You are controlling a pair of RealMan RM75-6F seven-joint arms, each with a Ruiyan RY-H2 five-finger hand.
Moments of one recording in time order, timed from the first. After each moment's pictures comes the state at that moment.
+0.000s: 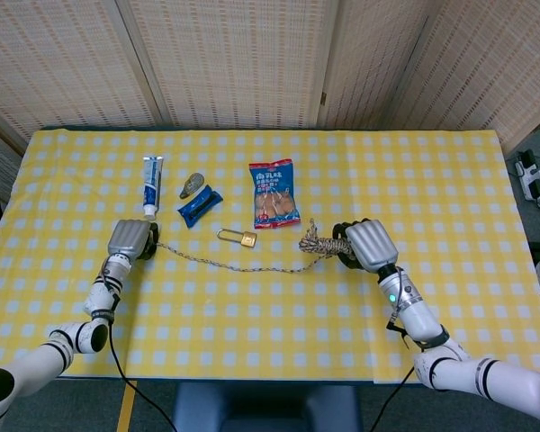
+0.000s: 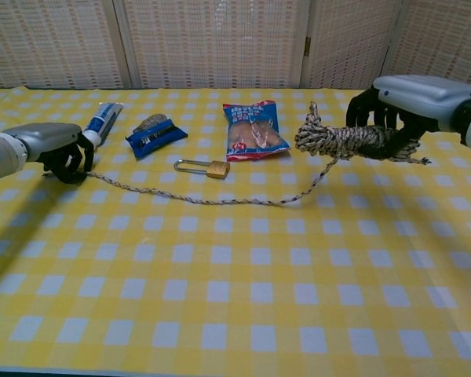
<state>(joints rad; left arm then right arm) -0.79 -1.70 -0.21 -0.81 1.07 0.69 0.15 0.68 -1.46 0.19 -1.43 -1.19 0.97 -0.24</state>
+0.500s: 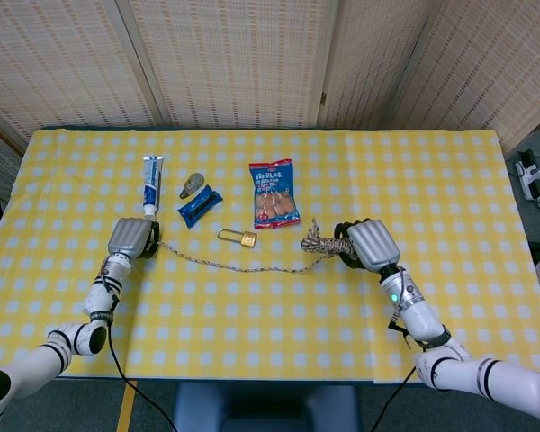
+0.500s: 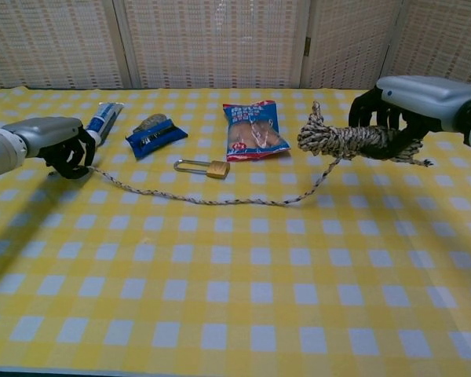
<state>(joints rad) -0.78 -1.68 -0.21 -0.85 1.12 0.73 0.10 0.68 -1.45 0.19 -1.42 -1.20 0.97 -0.22</state>
